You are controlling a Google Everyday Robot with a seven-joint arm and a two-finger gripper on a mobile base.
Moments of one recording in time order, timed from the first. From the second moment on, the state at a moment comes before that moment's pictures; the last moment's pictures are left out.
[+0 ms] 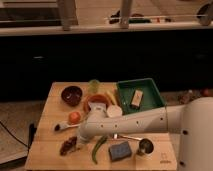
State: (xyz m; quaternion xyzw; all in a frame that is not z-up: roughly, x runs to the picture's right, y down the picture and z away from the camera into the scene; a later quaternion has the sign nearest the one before) arm -0.149 0.282 0.772 -0.31 -0.24 0.01 0.92
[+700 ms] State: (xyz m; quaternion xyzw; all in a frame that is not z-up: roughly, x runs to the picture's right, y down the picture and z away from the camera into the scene) arm -0.154 0.264 0.739 -0.29 -0.25 -0.03 0.92
